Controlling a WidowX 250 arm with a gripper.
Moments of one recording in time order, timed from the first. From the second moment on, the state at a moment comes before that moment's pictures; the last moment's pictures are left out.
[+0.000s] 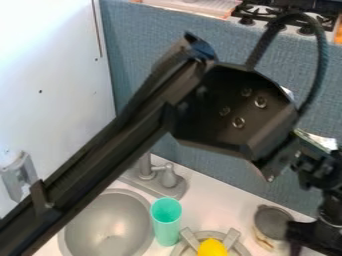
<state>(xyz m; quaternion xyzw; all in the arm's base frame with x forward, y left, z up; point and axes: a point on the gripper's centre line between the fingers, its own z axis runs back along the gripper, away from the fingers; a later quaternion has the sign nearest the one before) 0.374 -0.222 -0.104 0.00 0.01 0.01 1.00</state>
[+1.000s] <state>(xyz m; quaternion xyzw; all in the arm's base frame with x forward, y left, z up) 0.384 -0.120 -0.097 -0.02 -0.04 0.11 0.99</state>
